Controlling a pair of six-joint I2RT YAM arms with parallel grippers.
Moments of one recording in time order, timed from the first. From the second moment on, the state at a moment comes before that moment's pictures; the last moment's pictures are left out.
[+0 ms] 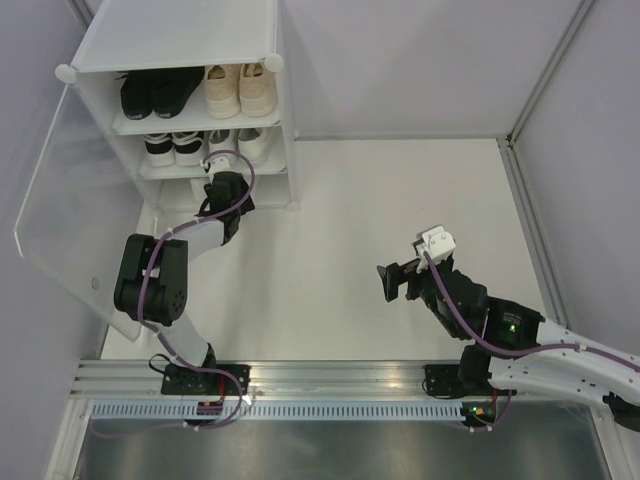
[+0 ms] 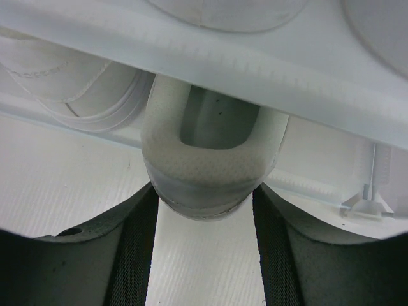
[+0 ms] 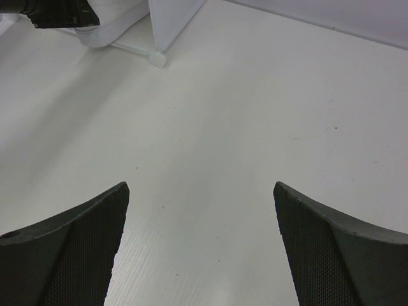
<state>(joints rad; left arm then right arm) -0.17 1.70 0.94 0.23 -0.35 -0.35 1.17 0.64 0.71 -0.36 0.70 0.22</state>
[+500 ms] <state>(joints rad) -0.15 1.70 0.95 0.20 -0.28 -0.40 1.17 0.68 0.71 -0.36 0.70 0.21</state>
